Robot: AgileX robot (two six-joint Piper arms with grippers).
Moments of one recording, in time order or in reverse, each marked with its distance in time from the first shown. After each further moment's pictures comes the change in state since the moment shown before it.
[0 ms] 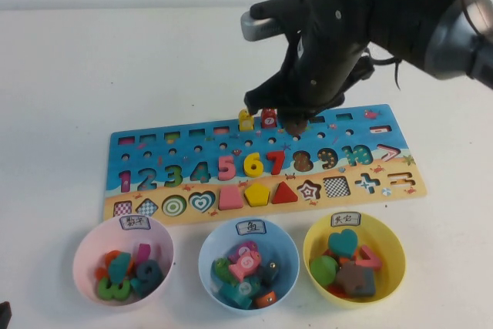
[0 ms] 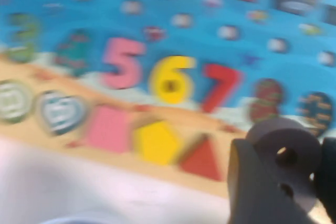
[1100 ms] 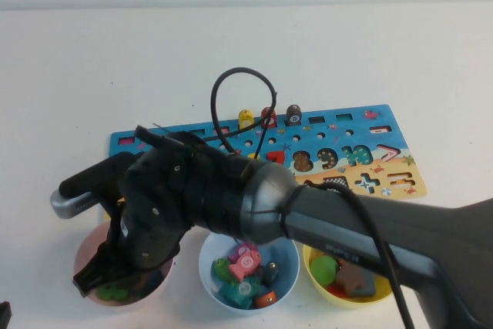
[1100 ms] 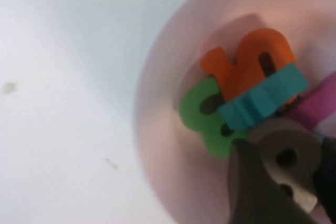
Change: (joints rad) right arm 0.428 0.185 0.019 0.166 -0.248 0.000; left arm 0.000 0.000 0.000 0.000 0.000 0.000
